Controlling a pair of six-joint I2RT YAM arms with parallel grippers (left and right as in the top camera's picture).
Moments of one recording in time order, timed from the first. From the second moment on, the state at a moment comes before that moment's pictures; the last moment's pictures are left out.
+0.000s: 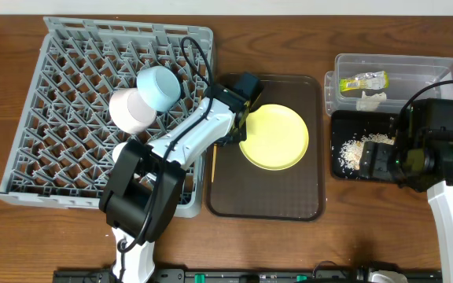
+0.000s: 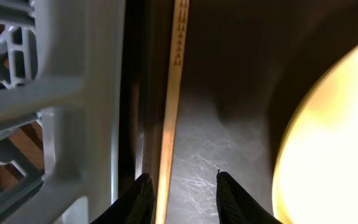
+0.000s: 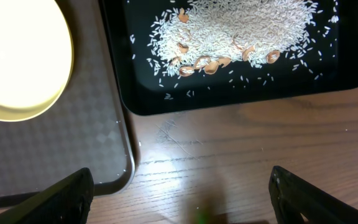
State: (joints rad) left arm -0.57 2.01 1.48 -0.92 -0.20 -0.62; right arm -0.08 1.20 1.14 -1.24 -0.01 0.17
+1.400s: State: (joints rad) left arm -0.55 2.11 1.49 -0.88 -0.12 -0.62; right arm -0.08 1.20 1.14 -1.24 -0.01 0.17
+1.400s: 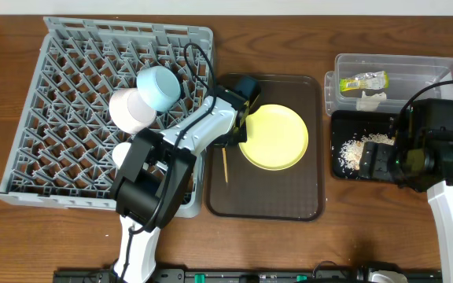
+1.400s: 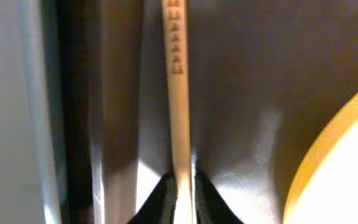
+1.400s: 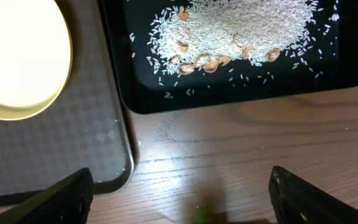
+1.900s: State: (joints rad) left arm -0.55 2.07 1.48 -0.94 -0.10 -0.60; right arm -0.08 1.20 1.14 -1.24 -0.01 0.17
